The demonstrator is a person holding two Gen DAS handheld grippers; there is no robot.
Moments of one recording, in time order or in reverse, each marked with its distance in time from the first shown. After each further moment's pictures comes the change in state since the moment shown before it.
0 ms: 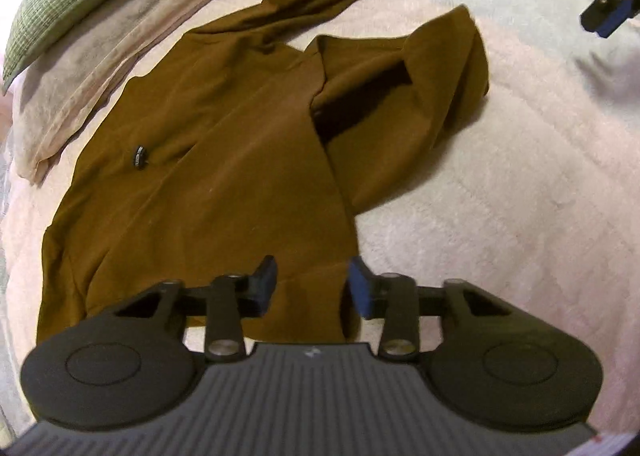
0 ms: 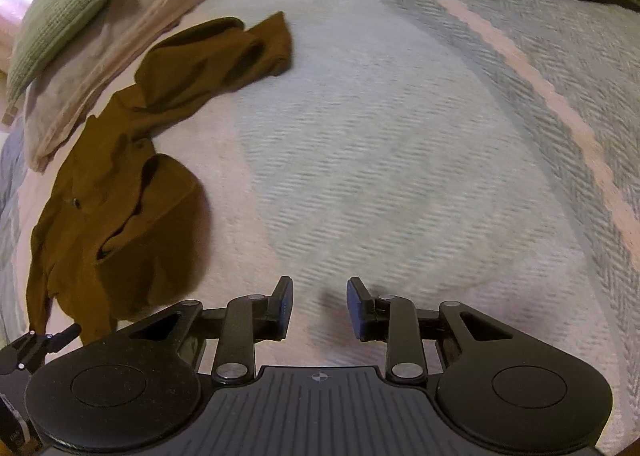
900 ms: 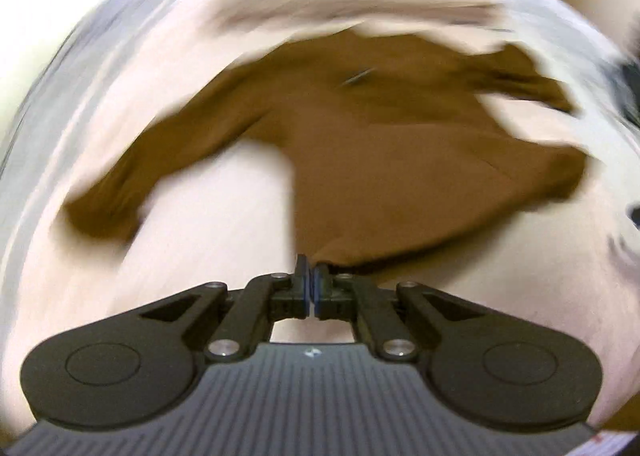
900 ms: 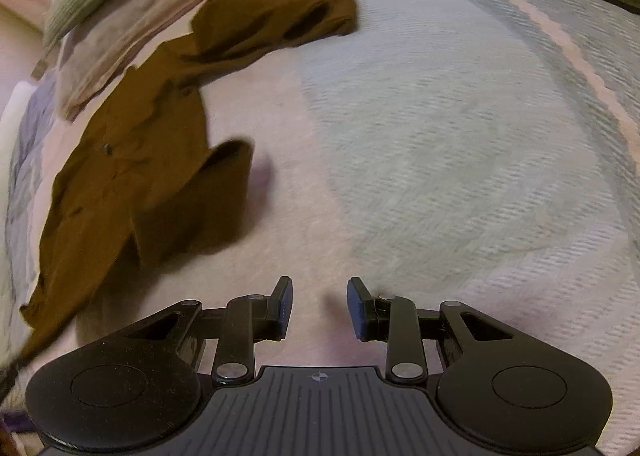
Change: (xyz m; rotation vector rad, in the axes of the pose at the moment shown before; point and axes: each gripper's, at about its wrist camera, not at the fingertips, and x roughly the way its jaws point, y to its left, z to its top) left arm -0.136 0.103 -0.170 -0.788 0.033 0.118; right arm 0.008 0.048 -0.035 -0.150 0.066 0.076
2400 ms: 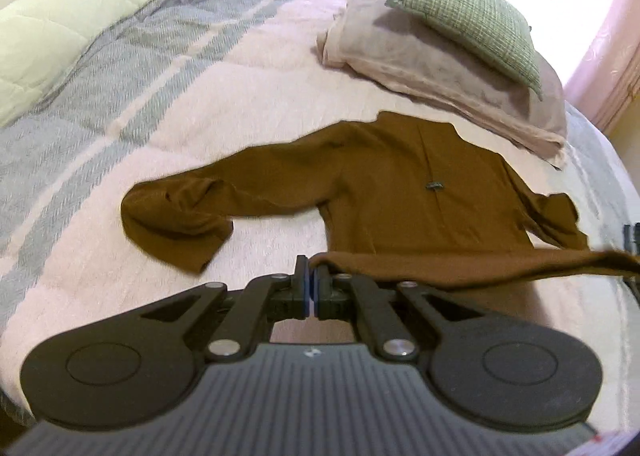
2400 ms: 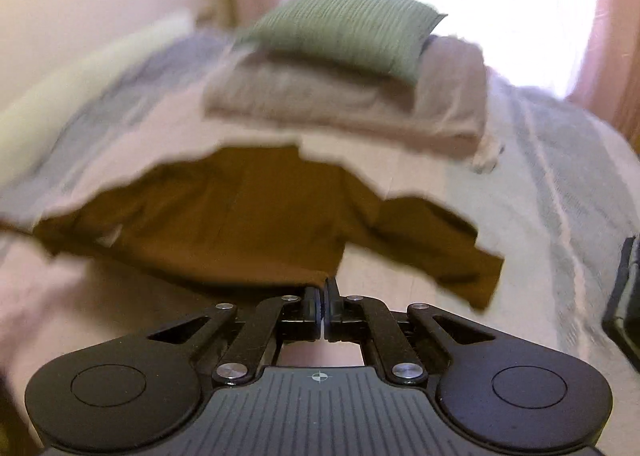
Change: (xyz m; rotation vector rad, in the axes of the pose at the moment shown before) left arm -0.043 0.094 0.071 -0.308 -0.094 -0.080; right arm -0.087 0.156 0.027 -0.765 -0.225 -0.048
